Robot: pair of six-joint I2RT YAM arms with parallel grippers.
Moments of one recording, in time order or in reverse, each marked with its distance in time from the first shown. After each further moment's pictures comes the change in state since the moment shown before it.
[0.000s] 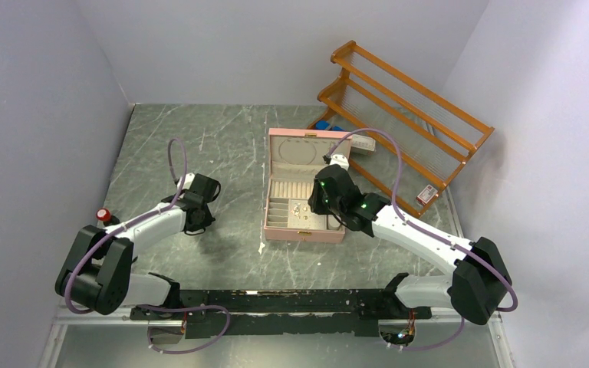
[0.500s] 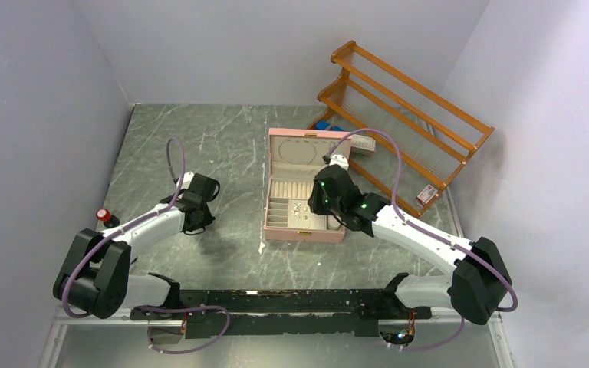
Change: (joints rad) left arm 0.000 -0.024 0.000 0.000 0.001 0.003; right arm 0.000 0.000 -0.001 0.000 -0.009 0.000
